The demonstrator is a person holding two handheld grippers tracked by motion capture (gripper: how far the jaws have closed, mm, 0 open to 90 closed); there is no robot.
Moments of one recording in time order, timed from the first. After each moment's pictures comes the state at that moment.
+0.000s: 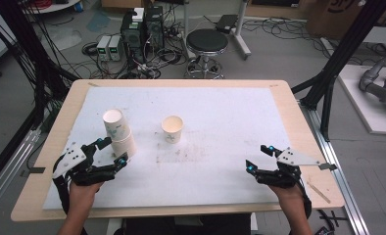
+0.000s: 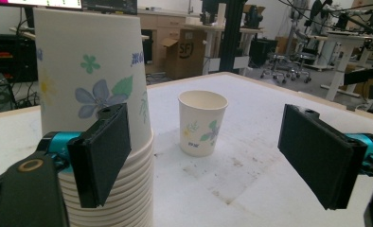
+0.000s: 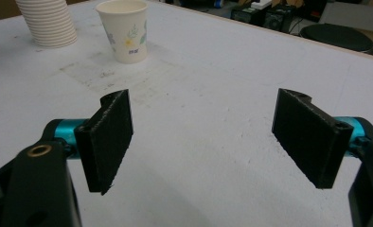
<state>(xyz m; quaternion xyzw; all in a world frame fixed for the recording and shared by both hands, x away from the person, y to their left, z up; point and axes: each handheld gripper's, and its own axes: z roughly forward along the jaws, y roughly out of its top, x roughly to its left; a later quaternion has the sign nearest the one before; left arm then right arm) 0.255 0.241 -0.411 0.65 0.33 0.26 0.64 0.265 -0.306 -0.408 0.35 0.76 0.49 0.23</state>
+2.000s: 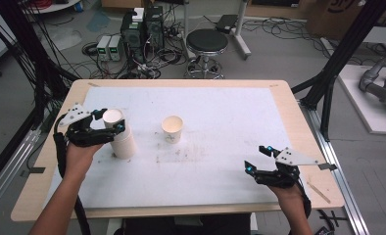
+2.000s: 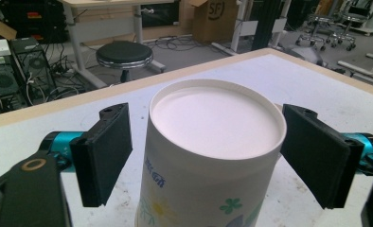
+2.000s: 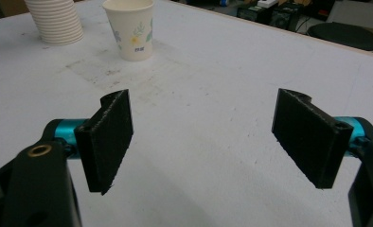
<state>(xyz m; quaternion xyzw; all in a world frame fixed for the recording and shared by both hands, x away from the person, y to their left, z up) 0.332 0.249 -0.359 0.69 0.39 0.25 0.55 0.266 -0.304 -0.408 0.34 0.77 0.49 0.23</state>
